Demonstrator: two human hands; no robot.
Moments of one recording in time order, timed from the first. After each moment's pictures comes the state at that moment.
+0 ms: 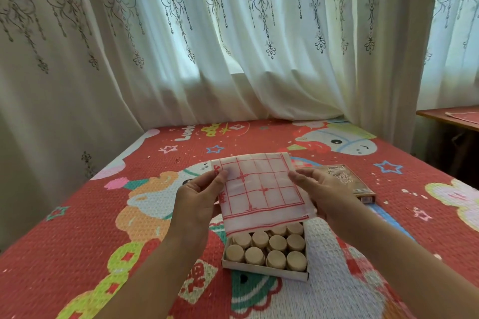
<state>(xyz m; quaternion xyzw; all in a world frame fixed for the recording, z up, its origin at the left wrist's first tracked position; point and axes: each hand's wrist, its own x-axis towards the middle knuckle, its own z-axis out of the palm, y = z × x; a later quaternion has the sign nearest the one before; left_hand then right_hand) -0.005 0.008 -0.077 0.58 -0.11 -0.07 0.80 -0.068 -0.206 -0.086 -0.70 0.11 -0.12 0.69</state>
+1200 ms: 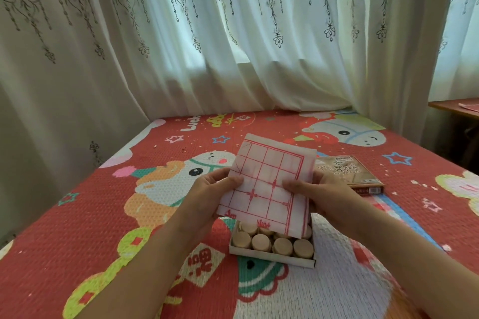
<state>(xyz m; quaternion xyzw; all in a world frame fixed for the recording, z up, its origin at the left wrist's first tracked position) 0.012 0.018 -0.088 0.61 -0.16 -0.21 0.75 -0.073 -0.196 -0.088 -0.70 0.06 -0.04 0.71</state>
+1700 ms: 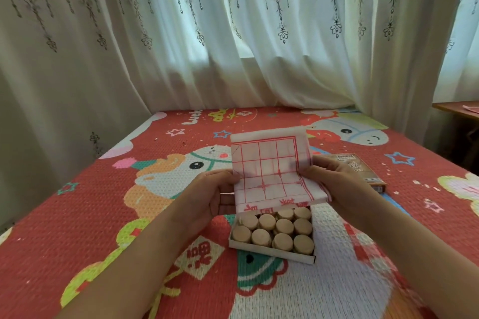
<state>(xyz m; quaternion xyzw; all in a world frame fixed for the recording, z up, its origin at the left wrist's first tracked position) 0.015 0.022 -0.090 0.62 -0.16 -0.28 0.72 -0.071 -0.207 -0.081 -0.63 0.06 -0.08 0.77</state>
